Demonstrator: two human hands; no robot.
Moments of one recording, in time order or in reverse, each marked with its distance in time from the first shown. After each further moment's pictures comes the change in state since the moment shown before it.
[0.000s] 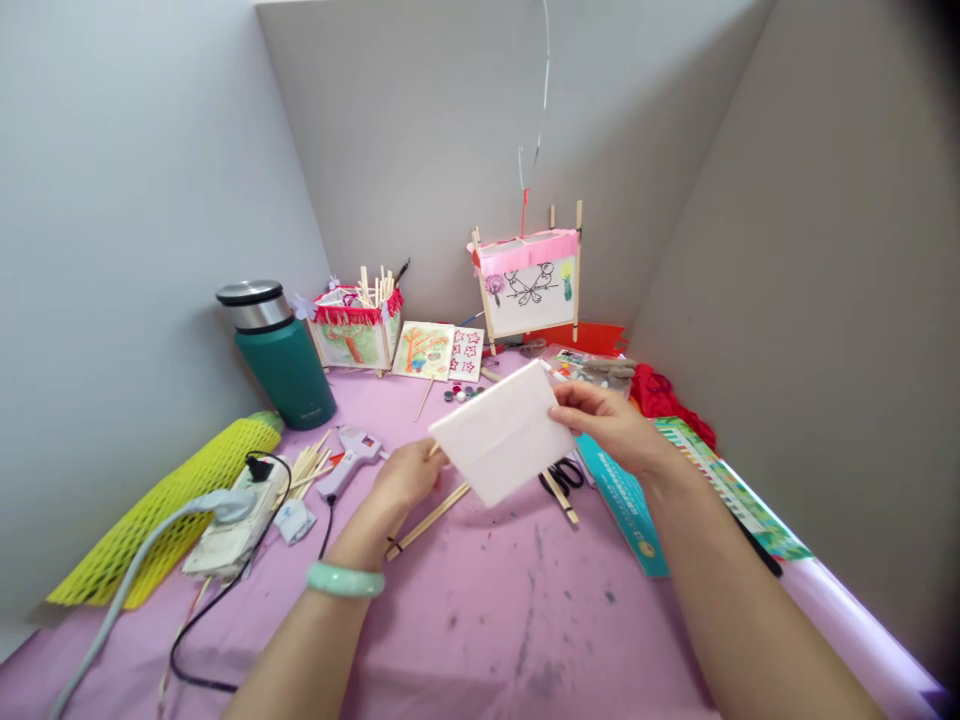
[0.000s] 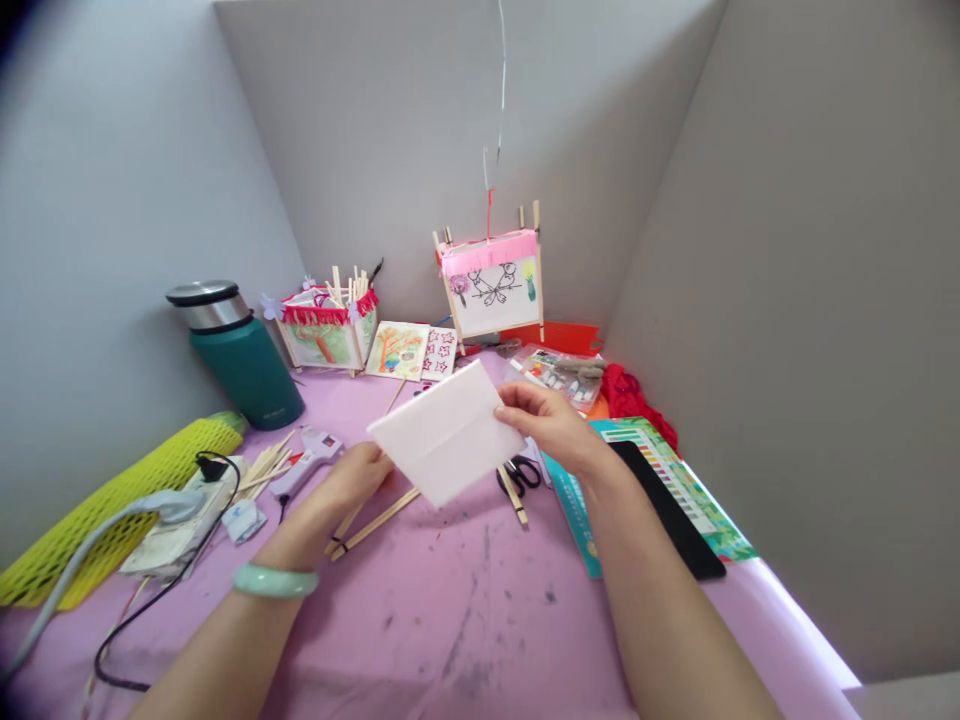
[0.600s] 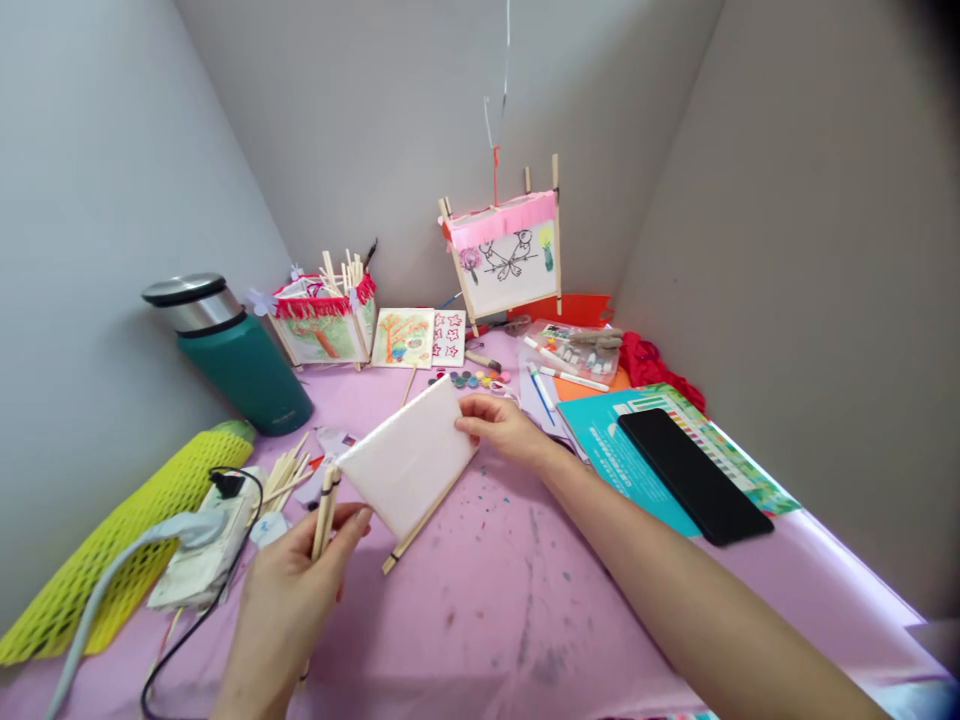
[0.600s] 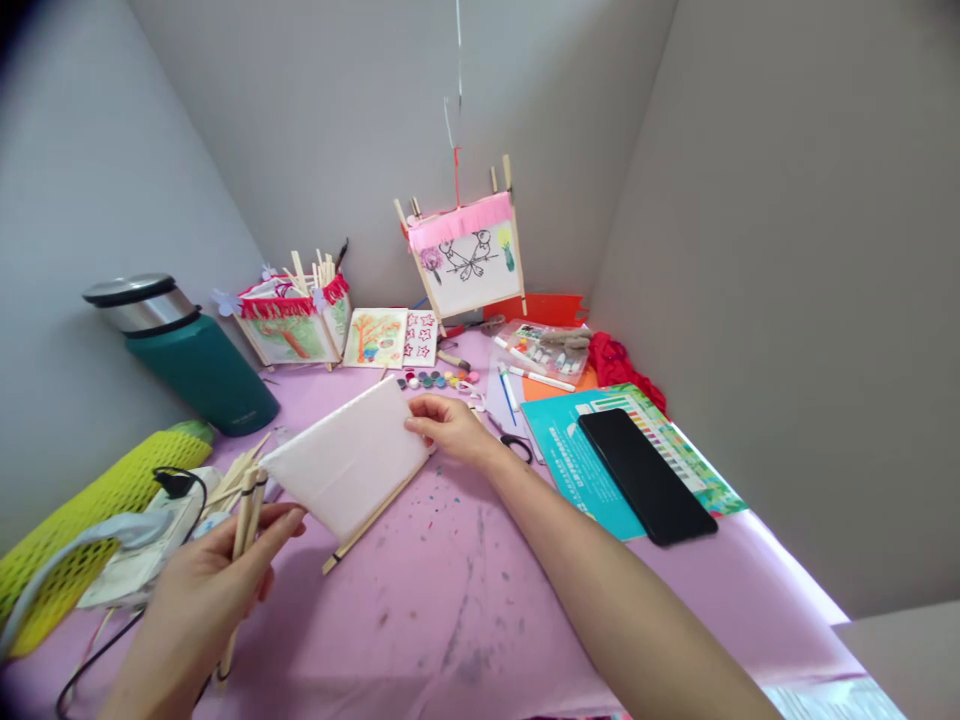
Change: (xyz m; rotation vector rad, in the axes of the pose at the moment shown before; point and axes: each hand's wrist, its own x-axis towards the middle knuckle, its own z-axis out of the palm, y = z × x) left_hand -0.095 -0.025 -0.040 -0.149 0.259 -0.286; right_hand 0.041 0.061 0.084 0.237 -0.138 -0.020
